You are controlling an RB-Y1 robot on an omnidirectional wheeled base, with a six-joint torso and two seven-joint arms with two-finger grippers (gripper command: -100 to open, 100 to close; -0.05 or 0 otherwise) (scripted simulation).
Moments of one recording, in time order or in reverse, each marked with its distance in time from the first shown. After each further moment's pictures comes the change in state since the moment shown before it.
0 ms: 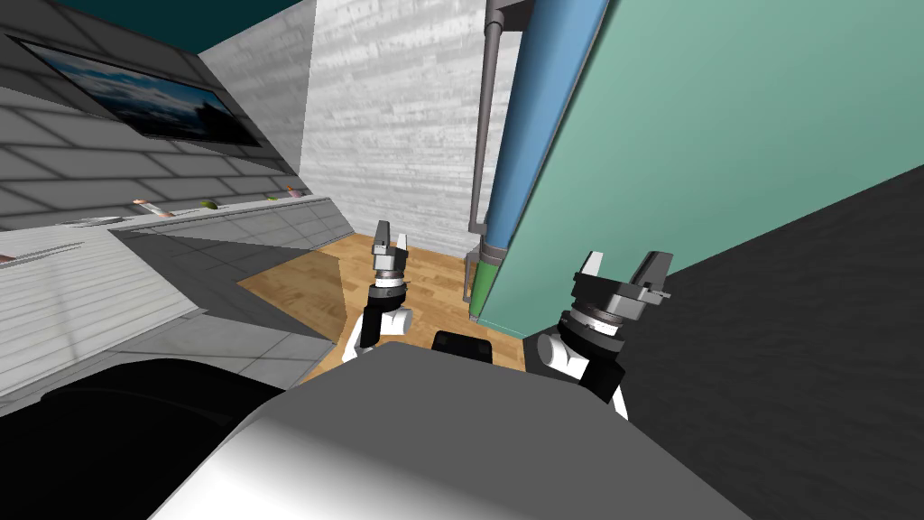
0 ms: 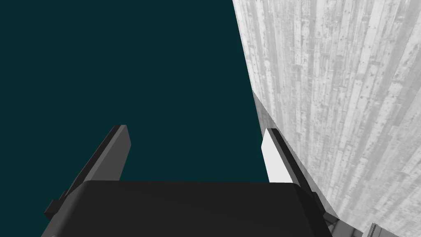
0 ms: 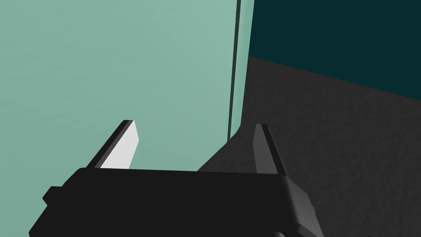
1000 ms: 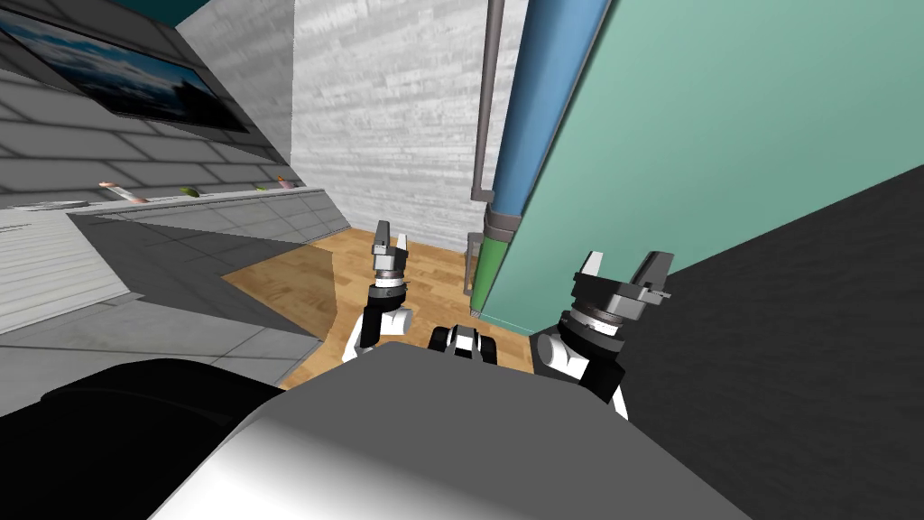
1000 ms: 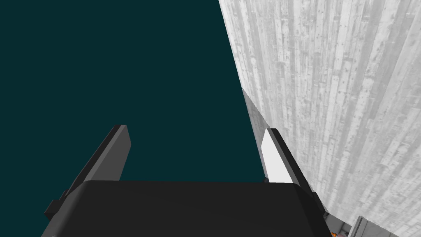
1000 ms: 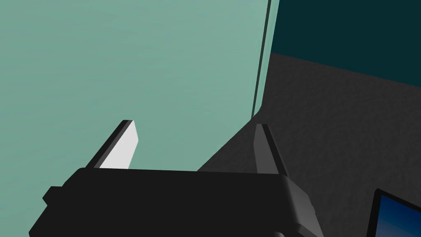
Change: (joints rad) left arm 0.000 0.000 0.000 0.000 0.000 0.000 0.000; right arm 0.000 0.000 0.000 0.000 0.000 0.000 0.000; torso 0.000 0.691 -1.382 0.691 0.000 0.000
